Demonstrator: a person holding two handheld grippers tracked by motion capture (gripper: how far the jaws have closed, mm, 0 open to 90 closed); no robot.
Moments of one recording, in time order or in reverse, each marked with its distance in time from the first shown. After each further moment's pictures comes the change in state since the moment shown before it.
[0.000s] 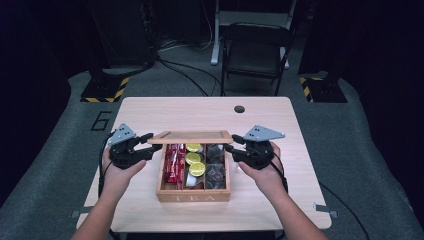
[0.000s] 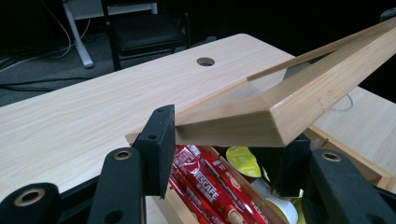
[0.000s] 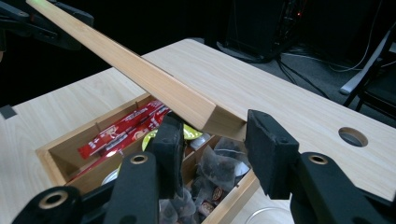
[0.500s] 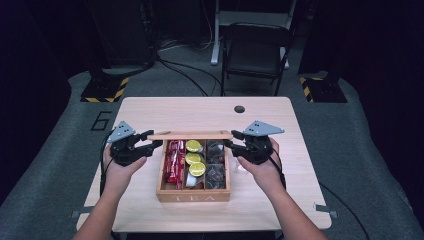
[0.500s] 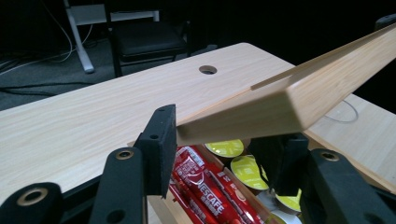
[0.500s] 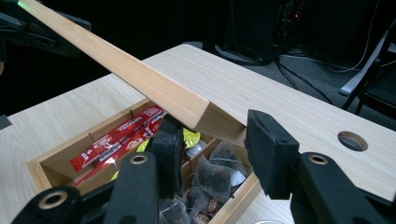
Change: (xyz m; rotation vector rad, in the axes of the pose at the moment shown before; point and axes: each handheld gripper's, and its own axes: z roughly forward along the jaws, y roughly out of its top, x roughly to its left) left arm 0.007 -0.002 0.007 -0.024 0.003 -0.022; right arm -0.008 0.005 0.008 -0.017 0.001 0.022
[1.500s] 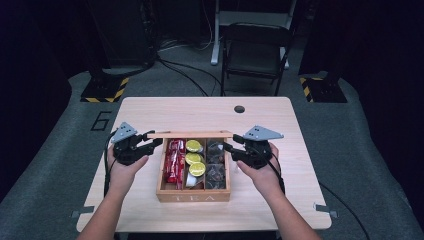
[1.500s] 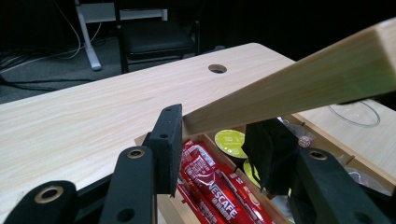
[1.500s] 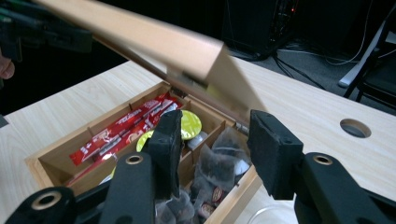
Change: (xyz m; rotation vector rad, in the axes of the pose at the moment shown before) left arm 0.005 -0.010 0.011 -0.020 0.026 -0.029; right arm 0.005 -0.016 0.001 0.002 -0.020 0.027
